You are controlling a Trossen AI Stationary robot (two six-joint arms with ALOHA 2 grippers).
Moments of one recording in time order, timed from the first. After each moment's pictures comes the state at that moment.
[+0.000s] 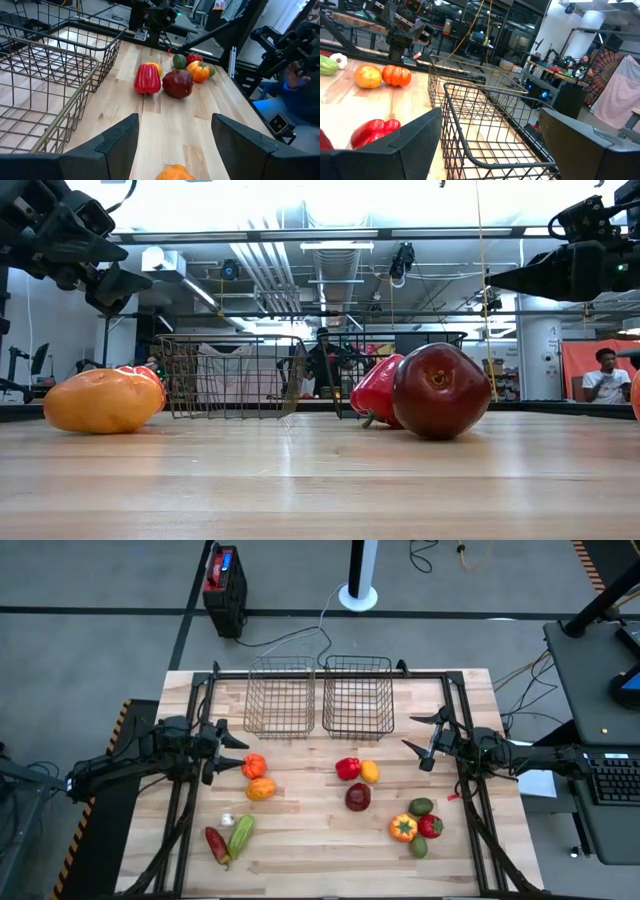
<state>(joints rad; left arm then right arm) 0.30 0.11 0.23 -0.36 0.38 -0.19 -0.07 0.11 0.01 0.13 0.27 -0.34</state>
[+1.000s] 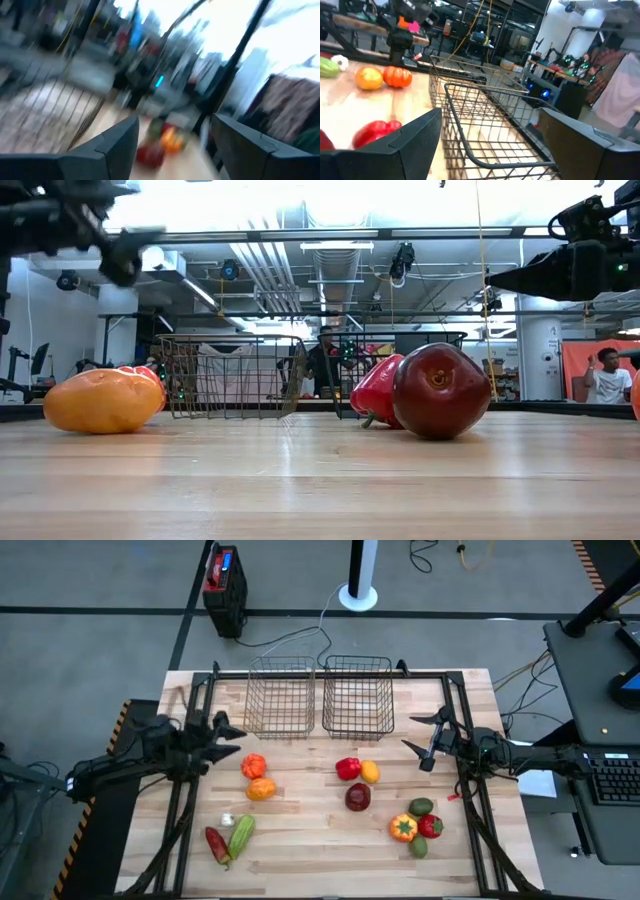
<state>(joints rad) 0.30 0.11 0.18 0.15 0.36 -0.50 -0.07 0.11 0.01 0.13 0.26 -0.29</state>
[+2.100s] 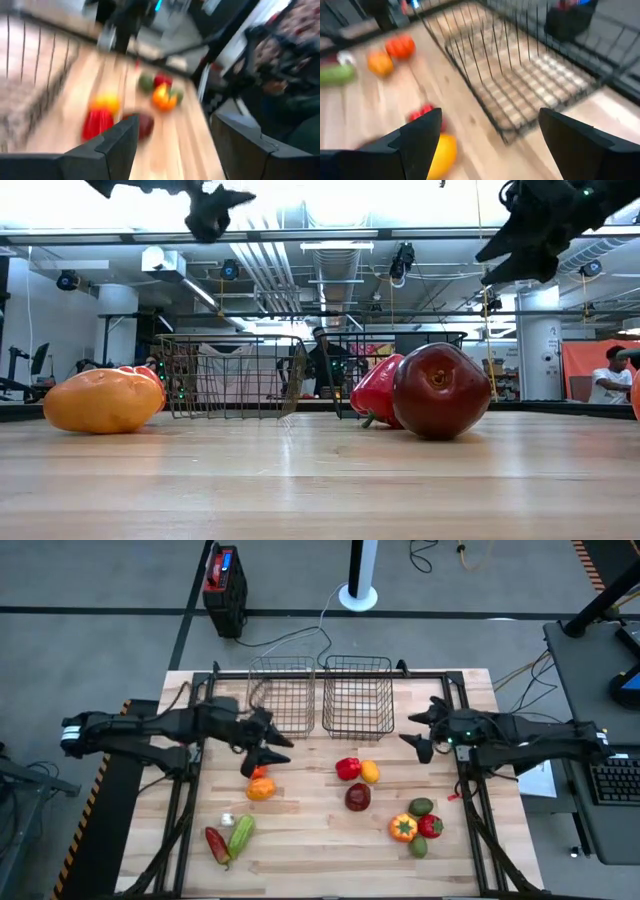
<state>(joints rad) 0.08 1.03 0.82 -0.13 0.32 -0.40 -0.07 0.68 0.62 -0.55 0.28 0.36</state>
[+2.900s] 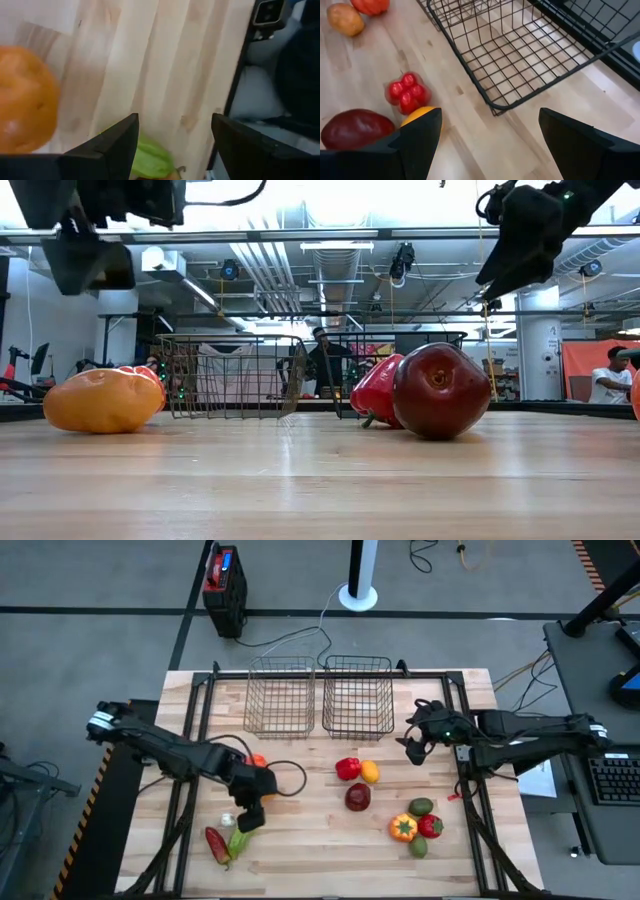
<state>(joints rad) -0.32 1.35 0.96 -0.73 0.33 -0.72 -0.07 0.82 0.72 -0.67 0.29 0.37</state>
